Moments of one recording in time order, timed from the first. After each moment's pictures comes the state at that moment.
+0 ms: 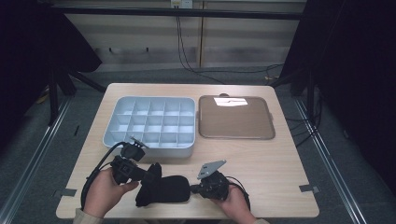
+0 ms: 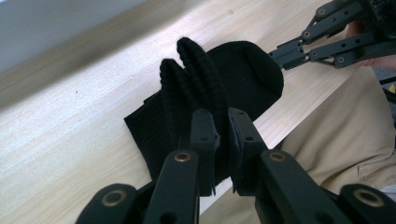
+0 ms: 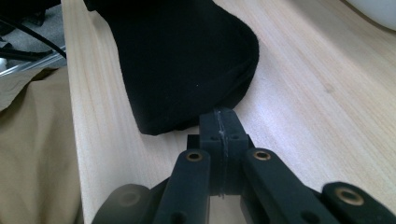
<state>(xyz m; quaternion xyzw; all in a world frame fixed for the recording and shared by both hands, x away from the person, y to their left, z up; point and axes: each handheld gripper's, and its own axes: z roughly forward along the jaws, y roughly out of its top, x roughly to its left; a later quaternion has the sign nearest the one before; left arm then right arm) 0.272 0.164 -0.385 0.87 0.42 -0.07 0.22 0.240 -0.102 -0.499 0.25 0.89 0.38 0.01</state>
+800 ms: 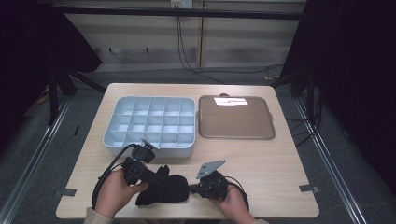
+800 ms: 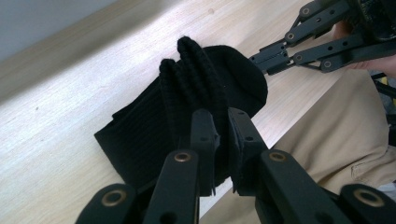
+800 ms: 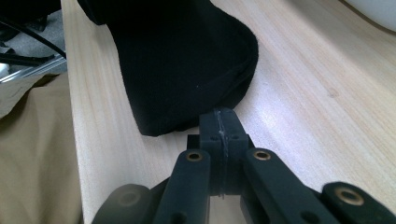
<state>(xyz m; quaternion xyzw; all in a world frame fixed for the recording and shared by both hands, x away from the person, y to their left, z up) 0.273 0.143 -0.396 0.88 0.41 -0.09 0.22 0.241 -0.099 -0.500 0.26 0.89 0.38 0.01</state>
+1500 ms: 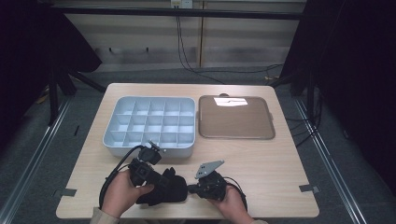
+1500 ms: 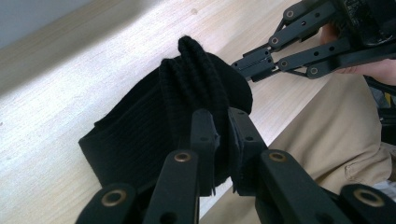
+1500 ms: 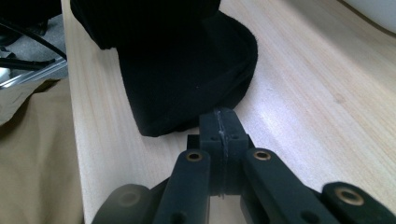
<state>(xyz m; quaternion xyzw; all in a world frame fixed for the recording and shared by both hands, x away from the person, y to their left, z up) 0.272 0.129 -0.403 0.89 0.39 -0.10 0.22 0.240 -0.094 -0.501 0.26 0.88 0.39 0.01</state>
